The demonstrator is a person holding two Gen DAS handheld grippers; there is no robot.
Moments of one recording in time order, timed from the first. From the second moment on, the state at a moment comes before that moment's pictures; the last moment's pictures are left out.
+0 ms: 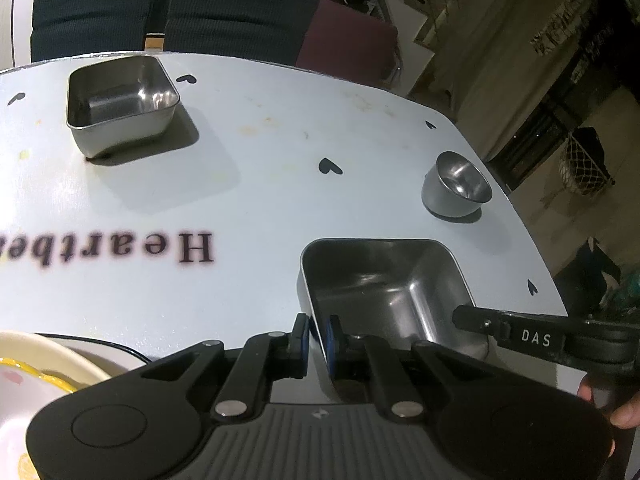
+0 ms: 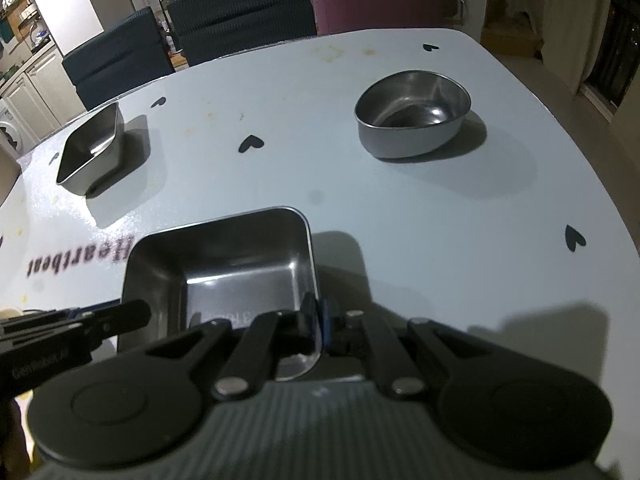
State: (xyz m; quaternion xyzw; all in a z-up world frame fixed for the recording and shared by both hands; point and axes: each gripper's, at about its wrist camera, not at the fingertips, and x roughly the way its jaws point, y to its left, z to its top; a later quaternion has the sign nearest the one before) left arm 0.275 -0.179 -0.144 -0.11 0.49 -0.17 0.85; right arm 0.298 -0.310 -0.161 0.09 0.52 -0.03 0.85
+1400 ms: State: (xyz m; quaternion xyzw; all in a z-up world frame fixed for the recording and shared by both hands) left arm 0.234 -0.142 -0.078 -0.09 0.44 -0.19 0.87; right arm 0.235 -0.319 -0.090 0.10 0.42 -0.03 0.90
